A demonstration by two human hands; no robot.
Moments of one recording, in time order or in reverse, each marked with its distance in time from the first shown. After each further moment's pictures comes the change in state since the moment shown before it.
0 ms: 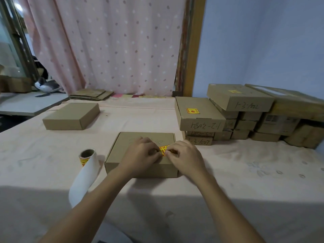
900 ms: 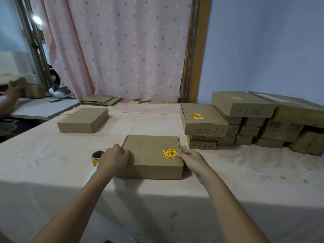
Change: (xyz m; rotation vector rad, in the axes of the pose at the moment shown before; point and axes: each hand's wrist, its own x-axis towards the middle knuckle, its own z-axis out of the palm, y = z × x) left_hand -0.031 -0.047 -0.055 0.133 -0.050 -0.760; right_hand -0.002 -0.004 -0.012 0.742 -0.224 0.727
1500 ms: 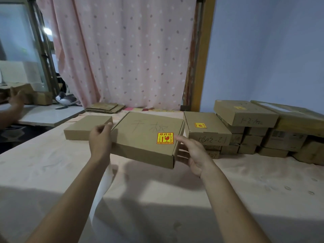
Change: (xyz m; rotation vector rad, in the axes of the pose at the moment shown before) left_hand 0.011 0.027 -0.074 -1.082 0.397 -0.137; right_hand -0.023 -0.076 0.004 0.479 -0.182 -0.093
